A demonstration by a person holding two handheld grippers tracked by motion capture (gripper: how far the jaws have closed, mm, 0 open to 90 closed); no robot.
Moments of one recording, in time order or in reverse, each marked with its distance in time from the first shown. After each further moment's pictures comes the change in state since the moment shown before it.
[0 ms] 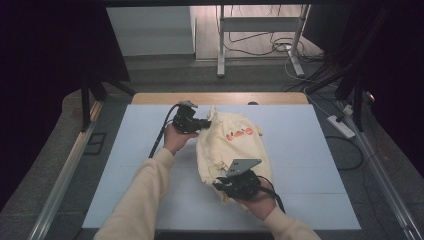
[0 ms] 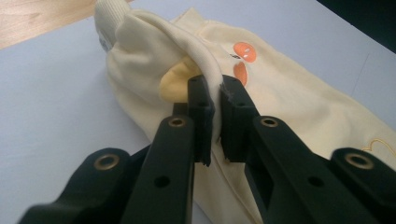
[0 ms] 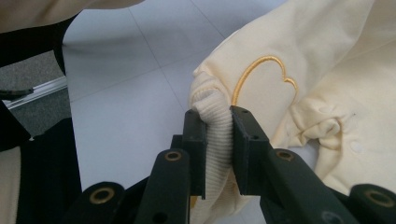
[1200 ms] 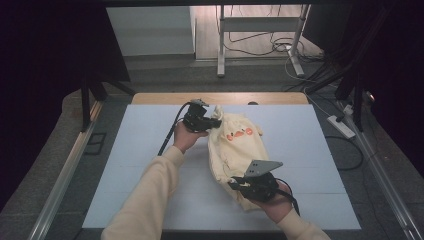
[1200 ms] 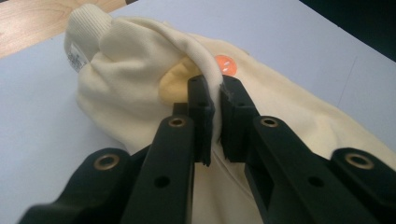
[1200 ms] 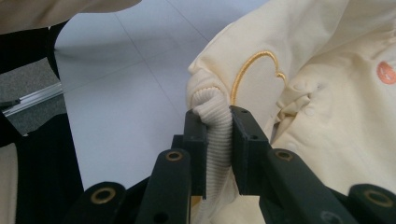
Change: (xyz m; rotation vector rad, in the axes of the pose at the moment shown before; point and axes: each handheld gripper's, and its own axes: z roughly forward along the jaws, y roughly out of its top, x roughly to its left) left arm -0.020 0.019 0.019 0.009 -0.021 0.035; right arm -0.008 -0.019 -0.038 -0.034 -0.060 0.037
